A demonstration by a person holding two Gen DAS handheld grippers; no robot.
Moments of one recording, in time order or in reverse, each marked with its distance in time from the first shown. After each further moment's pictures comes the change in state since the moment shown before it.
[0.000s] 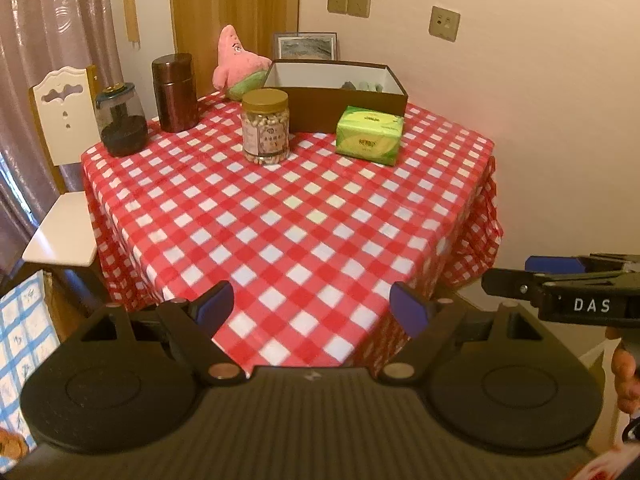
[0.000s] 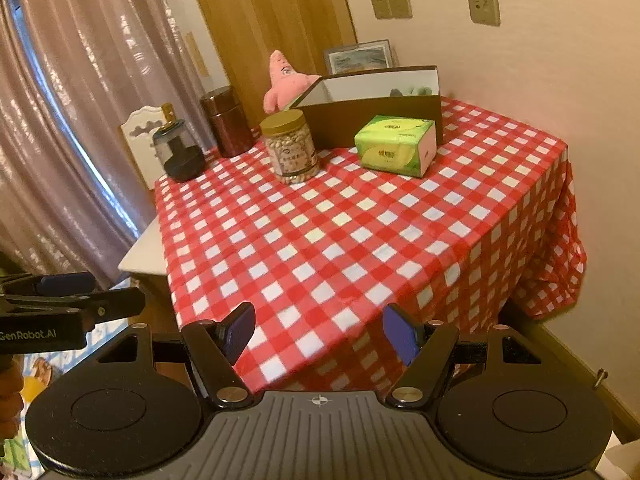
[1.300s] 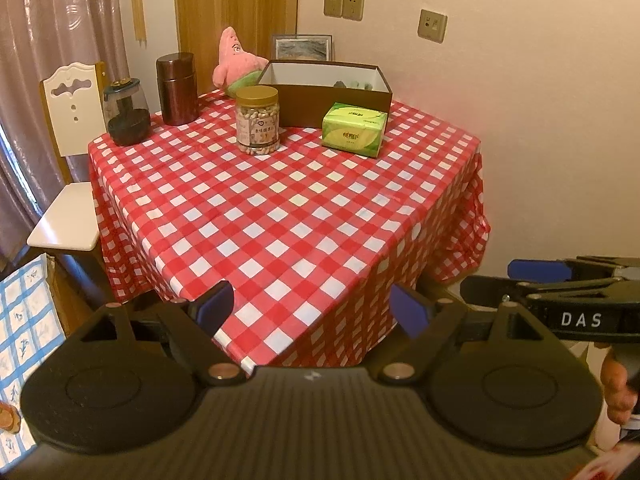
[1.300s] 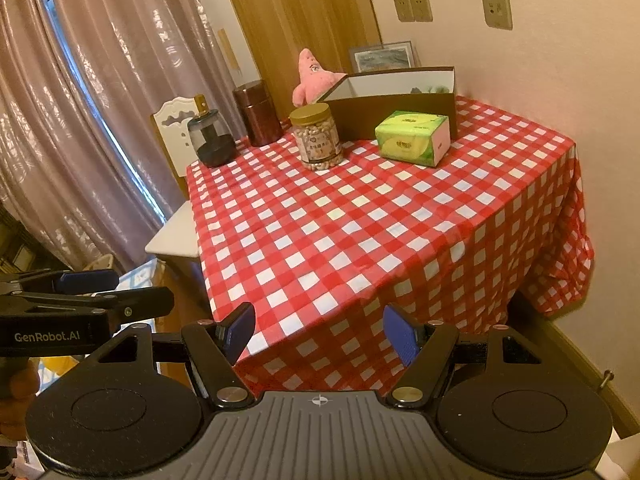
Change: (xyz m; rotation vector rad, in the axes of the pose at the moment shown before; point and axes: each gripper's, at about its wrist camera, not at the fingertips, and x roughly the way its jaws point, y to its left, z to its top) left arm -0.041 -0.040 -0.030 -0.026 -0.007 0.012; right arm -0.051 0.000 -0.034 -0.040 0.005 0.070
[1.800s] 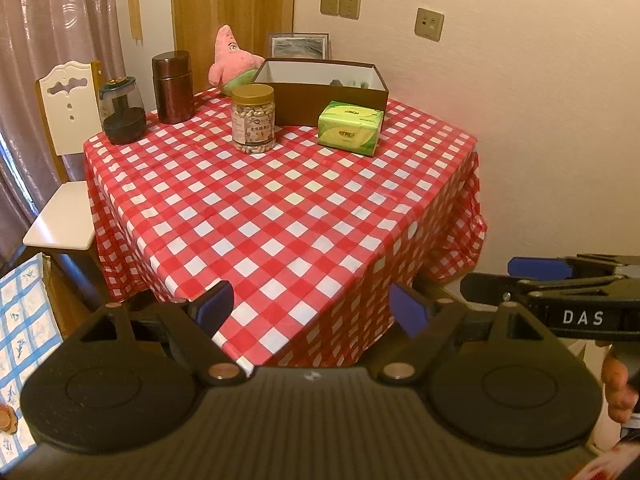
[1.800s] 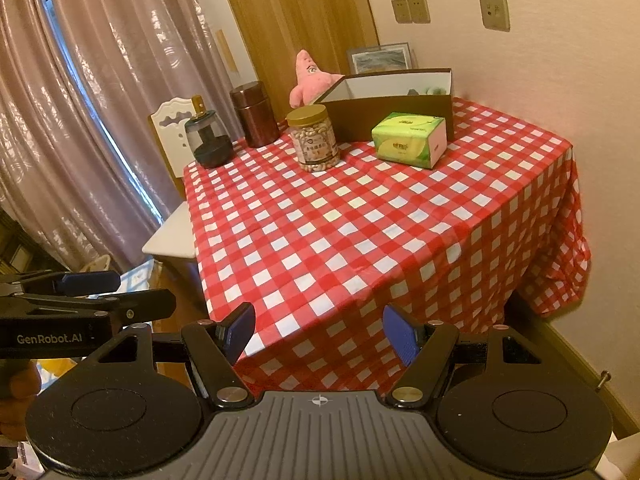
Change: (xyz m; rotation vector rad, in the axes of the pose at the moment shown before) left arm 0.001 -0.003 0.001 0.001 0.001 -0.002; right arm 0.000 -0.002 0.002 -0.002 0.001 0.000
